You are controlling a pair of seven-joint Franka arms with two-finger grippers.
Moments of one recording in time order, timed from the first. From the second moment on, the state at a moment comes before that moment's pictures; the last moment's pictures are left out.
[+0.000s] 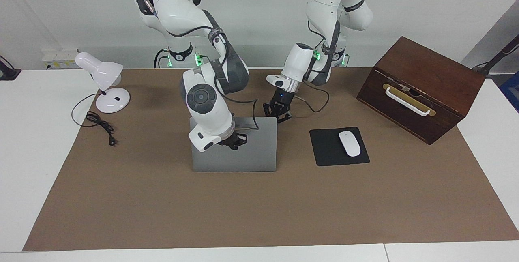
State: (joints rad) left arm -0.76 0.28 -0.01 -2.49 -0.19 3.52 0.06; right arm 0.38 0.61 -0.03 -1.31 0.20 1.80 0.46
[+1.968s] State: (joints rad) left arm -0.76 0.28 -0.01 -2.49 -0.19 3.52 0.07; right arm 0.39 0.61 -0.03 -1.45 0.20 1.96 0.46
